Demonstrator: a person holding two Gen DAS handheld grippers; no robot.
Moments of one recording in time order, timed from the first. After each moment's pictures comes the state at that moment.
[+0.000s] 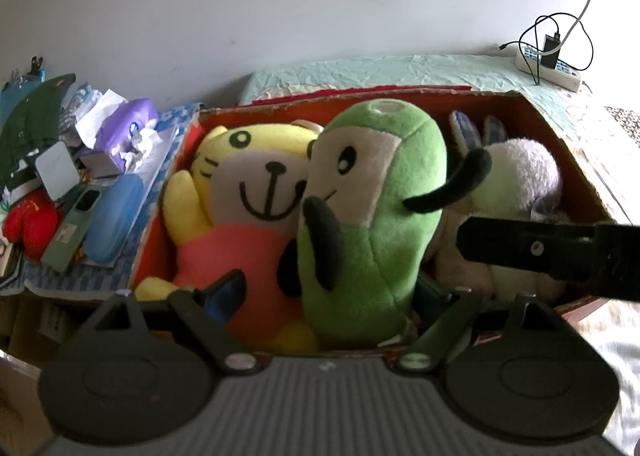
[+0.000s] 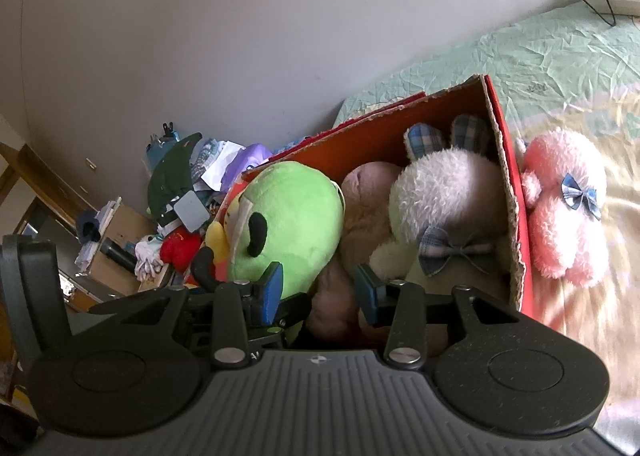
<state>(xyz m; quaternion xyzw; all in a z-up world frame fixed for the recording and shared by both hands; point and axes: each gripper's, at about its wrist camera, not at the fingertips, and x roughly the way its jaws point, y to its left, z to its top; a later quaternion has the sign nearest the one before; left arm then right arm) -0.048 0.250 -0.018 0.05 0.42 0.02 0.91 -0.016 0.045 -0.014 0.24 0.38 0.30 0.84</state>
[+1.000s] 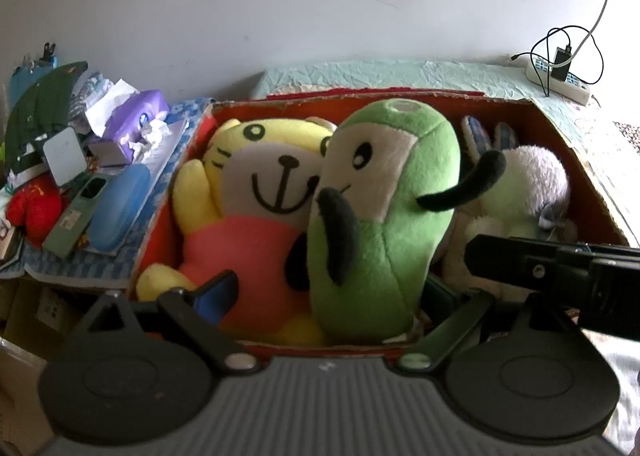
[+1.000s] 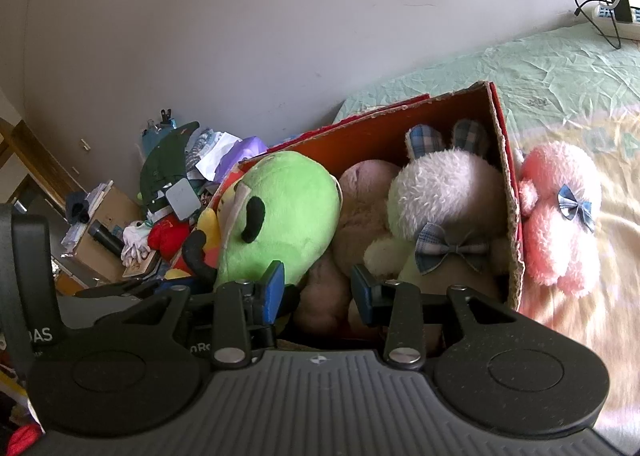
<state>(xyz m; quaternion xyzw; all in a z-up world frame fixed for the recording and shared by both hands) -0.053 0.250 -0.018 0.03 0.41 0.04 0.91 -0.023 0.053 -0.016 0.20 0.36 0.30 0.86</state>
